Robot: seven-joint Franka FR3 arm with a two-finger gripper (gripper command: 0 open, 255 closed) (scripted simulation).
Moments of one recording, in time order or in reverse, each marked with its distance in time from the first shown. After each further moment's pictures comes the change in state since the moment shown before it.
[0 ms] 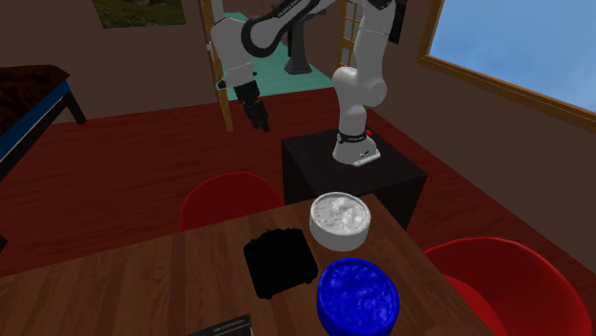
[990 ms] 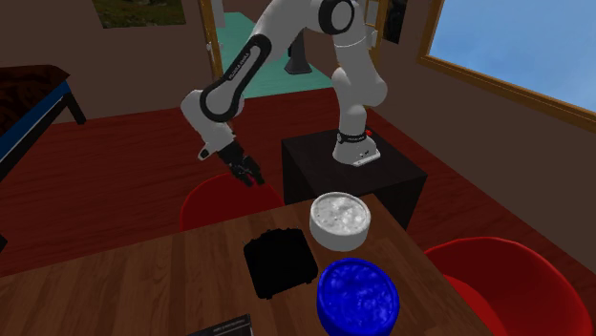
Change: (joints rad) arm 0.057 0.596 0.086 0.352 0.325 -0.018 -0.381
